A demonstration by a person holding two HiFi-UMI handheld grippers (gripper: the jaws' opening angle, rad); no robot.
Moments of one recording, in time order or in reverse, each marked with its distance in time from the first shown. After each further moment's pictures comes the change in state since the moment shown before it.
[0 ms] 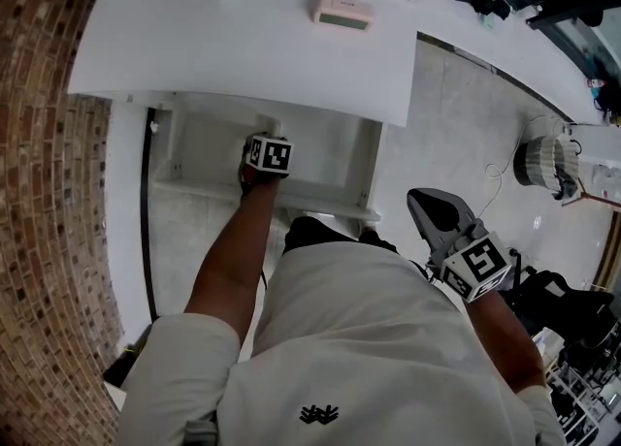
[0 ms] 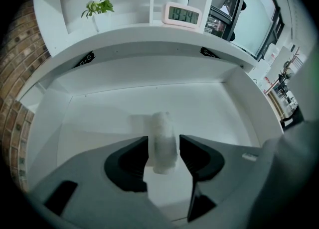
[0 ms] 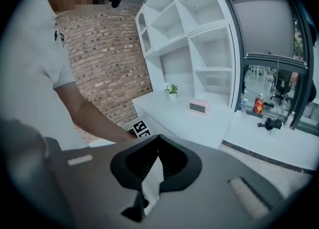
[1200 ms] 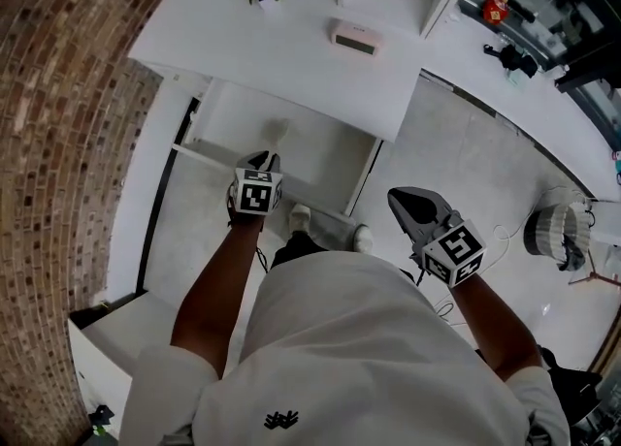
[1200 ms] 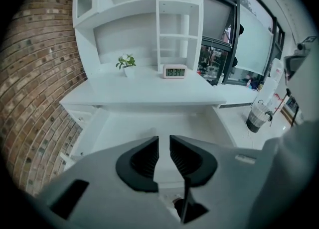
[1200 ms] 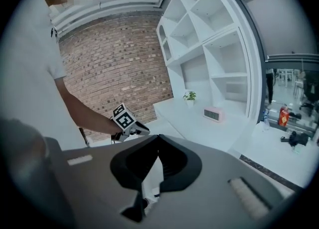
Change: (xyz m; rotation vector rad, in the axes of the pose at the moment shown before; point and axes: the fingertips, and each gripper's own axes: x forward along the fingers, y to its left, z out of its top) left arm -0.185 -0.066 -0.006 -0.104 -0.275 0.164; right arm -0.047 -0.023 -0.021 -0.128 -0.087 0.280
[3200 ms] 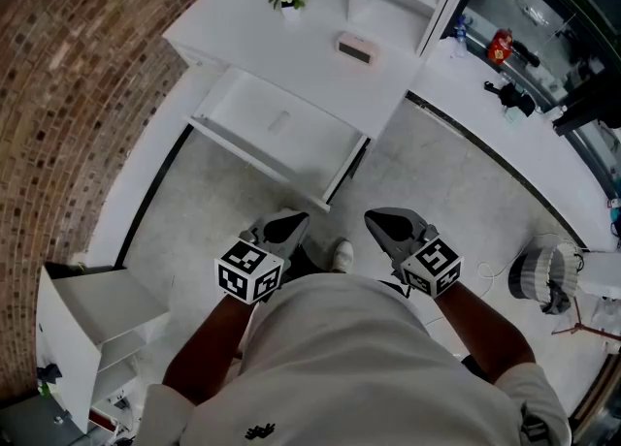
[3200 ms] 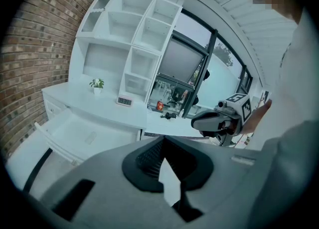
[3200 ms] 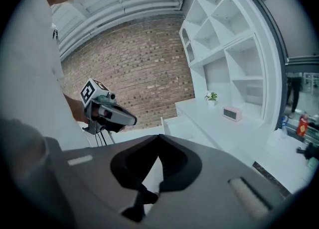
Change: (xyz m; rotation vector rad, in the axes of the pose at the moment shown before) left arm -0.218 -0.246 -0.008 -0.141 -0.348 -0.373; right arm -0.088 0.066 -0.044 -0.137 -0.006 0.235
